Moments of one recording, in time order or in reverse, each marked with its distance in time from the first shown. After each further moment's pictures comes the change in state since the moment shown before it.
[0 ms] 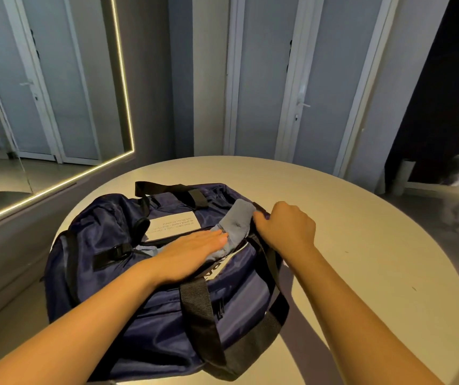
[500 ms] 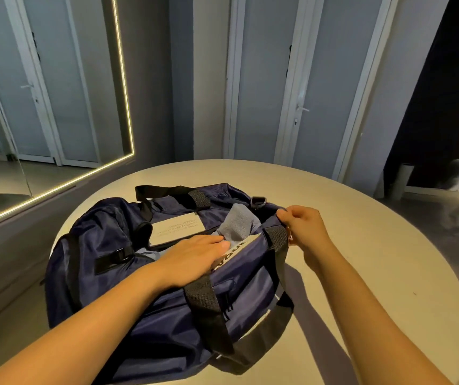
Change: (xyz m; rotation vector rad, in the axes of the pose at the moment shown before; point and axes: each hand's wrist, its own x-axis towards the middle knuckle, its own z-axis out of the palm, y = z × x) left_hand 0.001 0.016 0.002 0.415 -0.025 0.042; right_hand 0.005 0.032 -0.007 1.002 -0.147 0.169
